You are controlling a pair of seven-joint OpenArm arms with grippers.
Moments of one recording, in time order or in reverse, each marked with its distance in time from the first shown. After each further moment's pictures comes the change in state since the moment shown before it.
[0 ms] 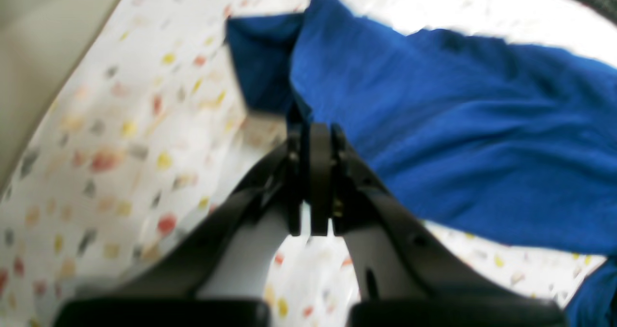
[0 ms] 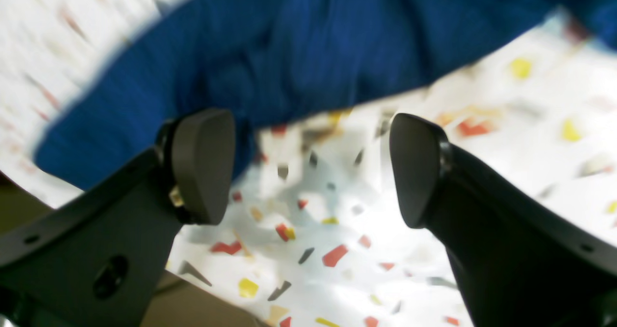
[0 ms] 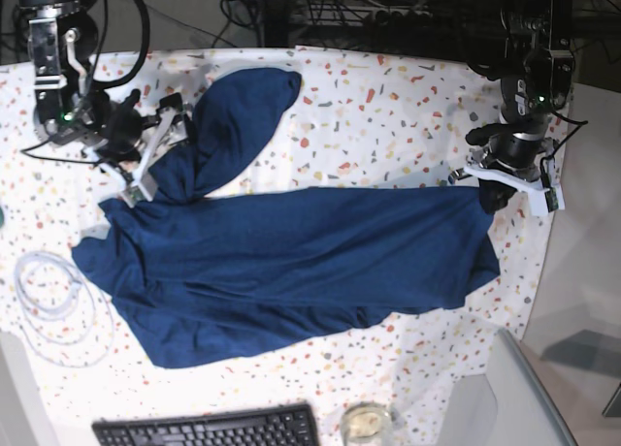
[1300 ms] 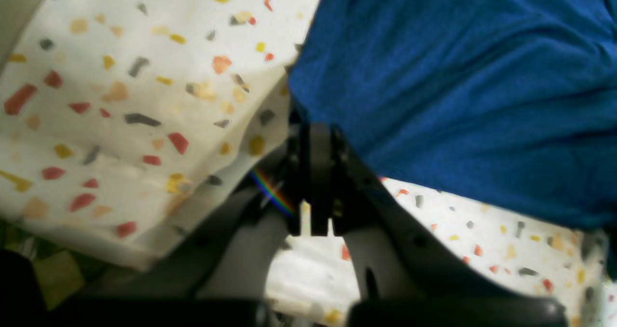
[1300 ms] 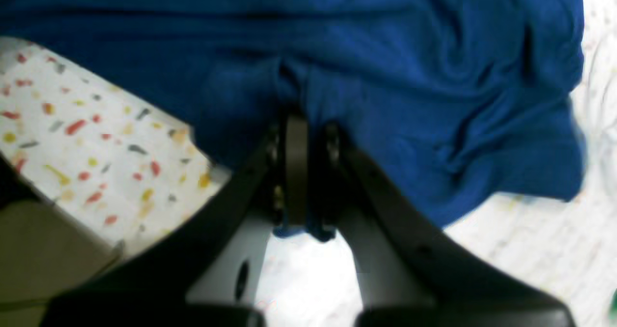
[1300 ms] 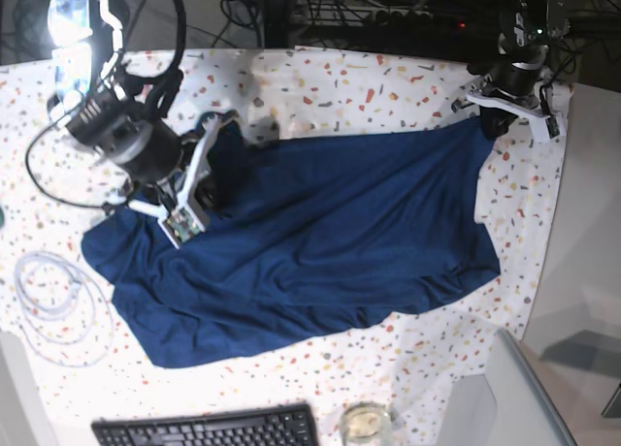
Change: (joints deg) left arm 13.0 5.3 -6.8 0.4 0.0 -5.3 -1.2; right arm 0.7 -5.4 -7.6 27.7 -11.1 0.6 -2.2
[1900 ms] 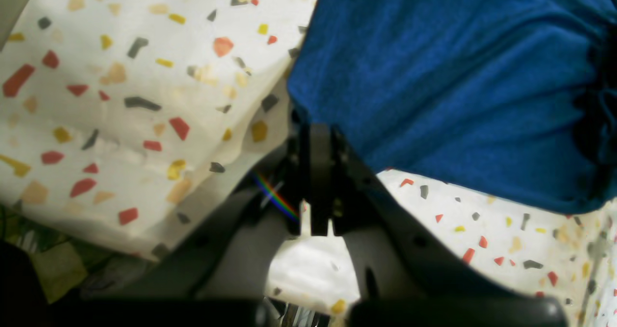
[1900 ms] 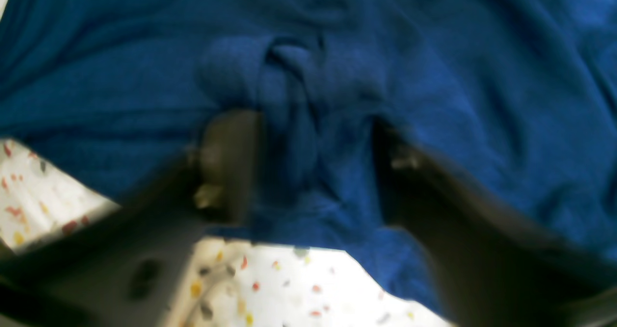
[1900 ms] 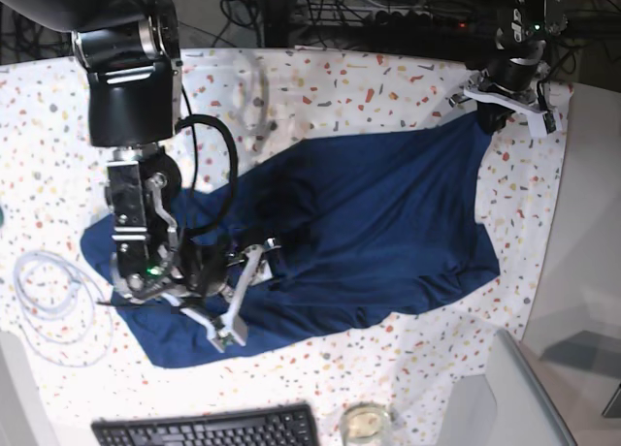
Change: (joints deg) left arm 0.7 0.0 -0.2 -0.2 0.1 0.0 0.0; right arm 26.7 -9.0 8.6 -38.0 0.2 -0.4 -2.6
